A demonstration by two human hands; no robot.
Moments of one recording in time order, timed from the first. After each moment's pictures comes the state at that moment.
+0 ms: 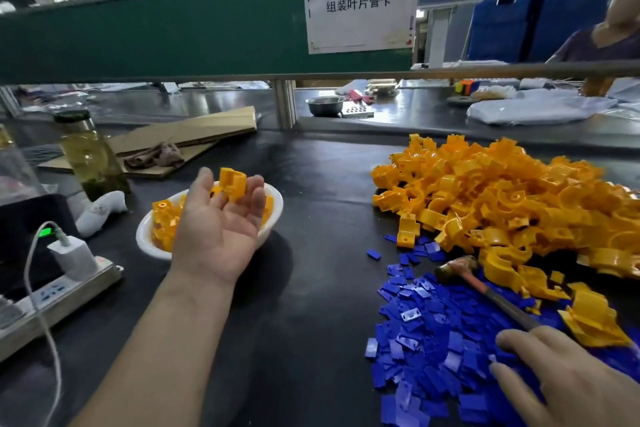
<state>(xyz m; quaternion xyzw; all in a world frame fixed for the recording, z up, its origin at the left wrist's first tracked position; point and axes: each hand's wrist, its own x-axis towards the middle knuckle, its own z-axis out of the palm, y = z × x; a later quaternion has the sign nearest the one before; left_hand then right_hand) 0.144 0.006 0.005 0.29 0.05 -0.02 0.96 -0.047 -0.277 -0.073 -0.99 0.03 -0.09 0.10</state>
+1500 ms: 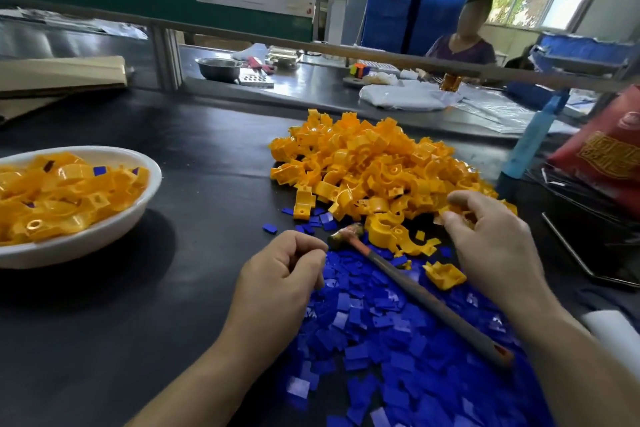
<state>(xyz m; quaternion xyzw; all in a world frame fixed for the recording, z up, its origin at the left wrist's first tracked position) 0.058 -0.111 -0.077 0.72 -0.23 -0.07 0.65 -0.023 -0.338 -0.030 -0.89 0.25 -0.33 0.18</state>
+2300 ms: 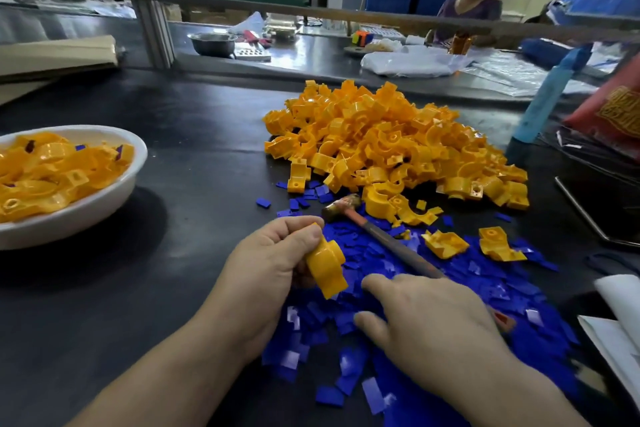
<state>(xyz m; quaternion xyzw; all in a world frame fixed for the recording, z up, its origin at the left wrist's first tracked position) 0.059 -0.122 -0.090 0.61 -0.12 -0.25 0.74 -0.055 -0.258 -0.064 -0.99 0.10 0.03 -0.01</state>
